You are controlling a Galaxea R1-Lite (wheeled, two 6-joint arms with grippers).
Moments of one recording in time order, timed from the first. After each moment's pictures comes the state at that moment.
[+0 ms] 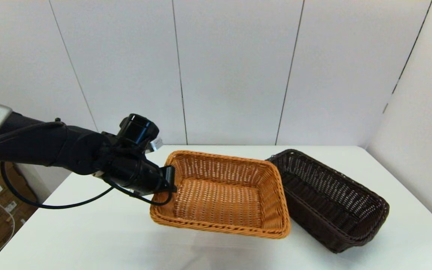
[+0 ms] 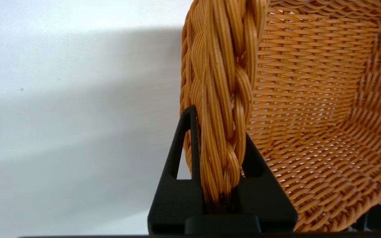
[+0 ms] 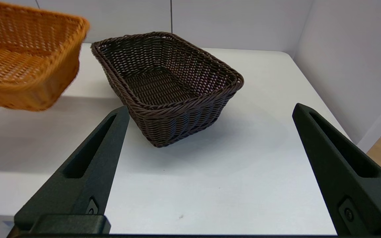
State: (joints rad) left arm -0.42 1.92 -1.13 0.21 -0.22 -0.46; right arm -0.01 0.00 0.00 0.00 0.01 -0.03
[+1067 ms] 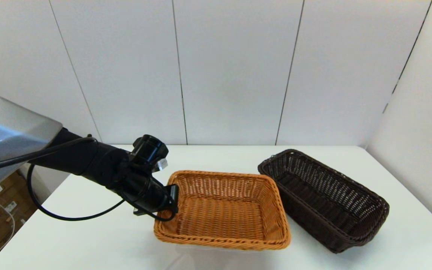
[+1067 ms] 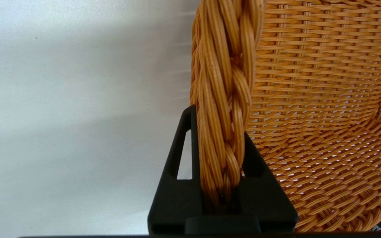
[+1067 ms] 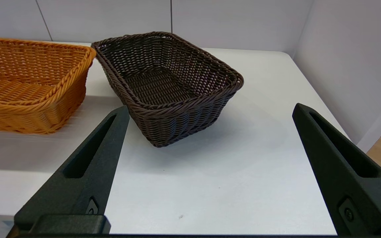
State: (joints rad) left arm -0.43 2.04 -1.10 0.21 -0.24 -0.49; right arm -0.01 0.00 0.00 0.00 0.01 -0.03
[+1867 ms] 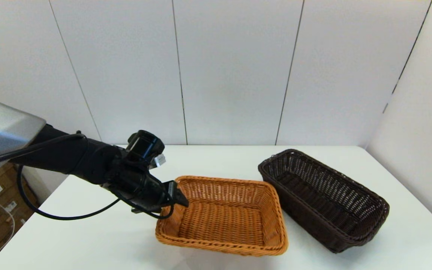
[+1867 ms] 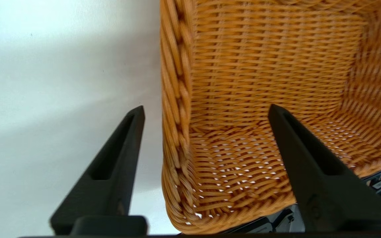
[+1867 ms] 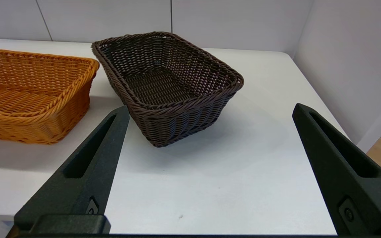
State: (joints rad) left arm -0.42 1.99 -1.09 0.21 -0.27 -0.49; right arm -0.01 0.00 0.00 0.00 0.01 -0.03
